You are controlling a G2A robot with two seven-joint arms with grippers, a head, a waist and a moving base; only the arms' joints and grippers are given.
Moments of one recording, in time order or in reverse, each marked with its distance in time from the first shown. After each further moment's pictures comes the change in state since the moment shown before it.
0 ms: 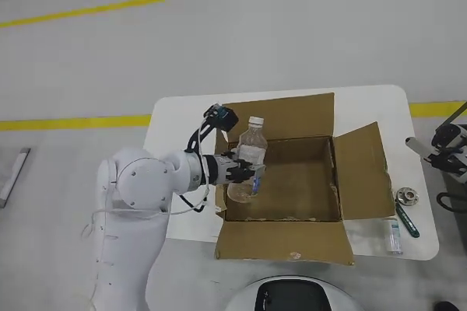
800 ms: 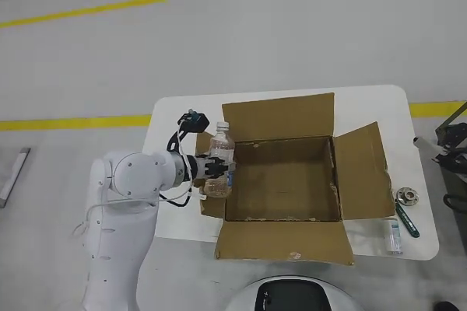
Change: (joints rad) left arm 0.023 0.053 -0.033 0.078 0.132 0.049 -0.012; right arm -0.034 0.009 0.035 -0.036 -0.039 0.010 -0.023
